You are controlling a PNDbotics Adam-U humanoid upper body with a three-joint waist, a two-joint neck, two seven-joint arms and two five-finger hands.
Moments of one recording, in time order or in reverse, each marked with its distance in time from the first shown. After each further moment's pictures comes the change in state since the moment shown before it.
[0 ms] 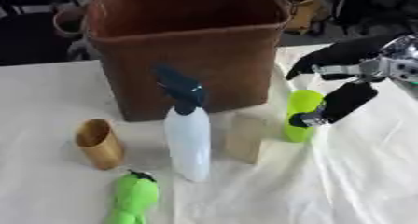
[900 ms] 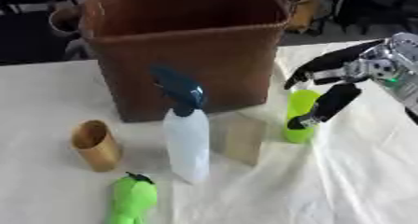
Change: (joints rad) left arm -0.002 -0.008 0.000 0.000 0.005 -0.005 -0.005; right arm -0.041 0.046 0.029 0.168 0.023 -0.075 0.033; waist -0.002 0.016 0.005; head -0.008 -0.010
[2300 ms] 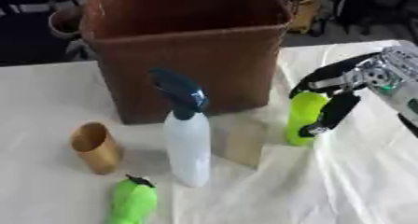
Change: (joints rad) left arm -0.008 -0.001 0.000 0.000 0.016 0.001 0.012; right arm 0.025 0.019 -0.001 0.076 -0.044 -0.001 0.000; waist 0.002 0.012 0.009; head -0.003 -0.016
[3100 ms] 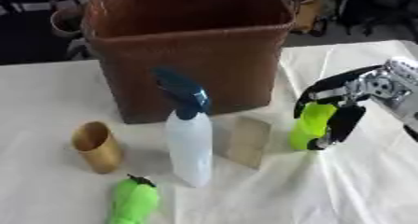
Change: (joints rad) left arm -0.009 0.000 0.000 0.000 0.013 0.006 0.014; right arm 0.018 -0.023 0.017 -0.033 -0.074 0.063 0.000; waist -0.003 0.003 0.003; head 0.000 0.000
